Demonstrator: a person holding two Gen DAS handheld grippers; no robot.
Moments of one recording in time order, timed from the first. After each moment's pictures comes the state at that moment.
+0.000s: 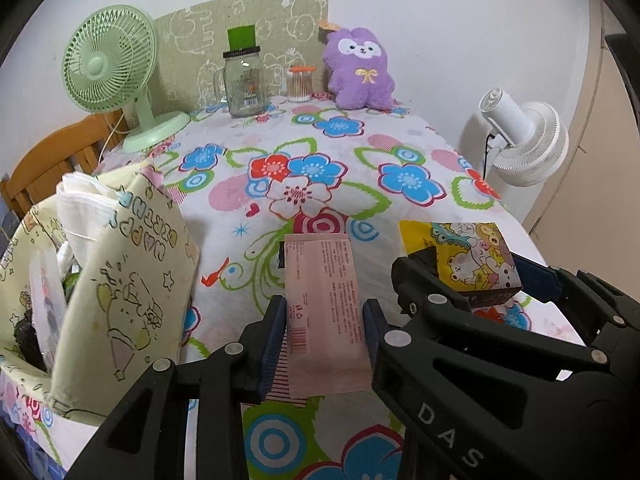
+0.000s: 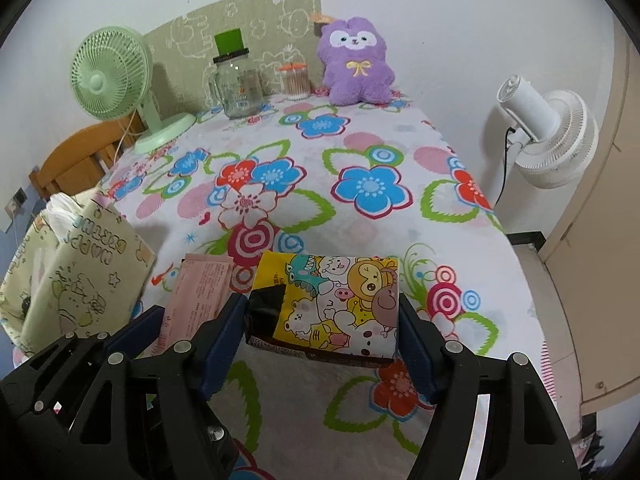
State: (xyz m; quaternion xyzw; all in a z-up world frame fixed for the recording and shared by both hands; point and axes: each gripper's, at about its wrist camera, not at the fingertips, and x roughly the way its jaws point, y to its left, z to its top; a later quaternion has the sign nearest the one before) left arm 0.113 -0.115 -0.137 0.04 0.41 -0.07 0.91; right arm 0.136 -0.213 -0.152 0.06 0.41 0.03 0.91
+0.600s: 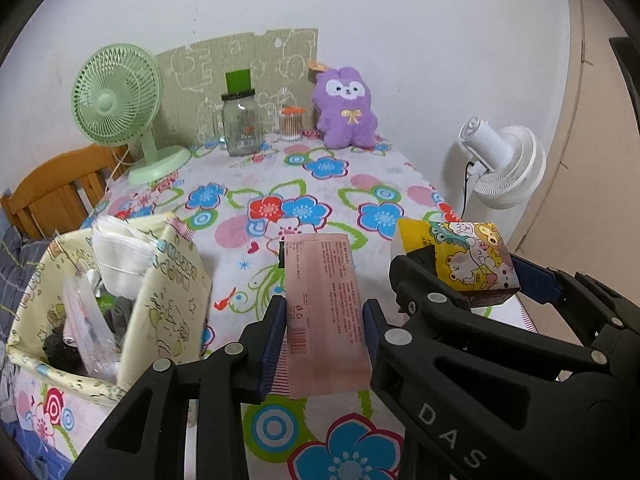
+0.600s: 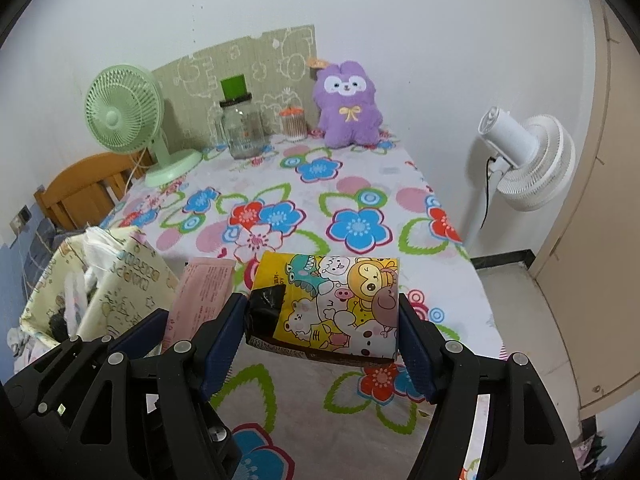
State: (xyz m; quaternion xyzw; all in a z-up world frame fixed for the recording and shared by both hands) left arm 0.085 -0.116 -0.089 0.03 0.37 -0.09 0.92; right arm 0.103 -0.218 -0.101 0.06 0.36 0.02 0.93
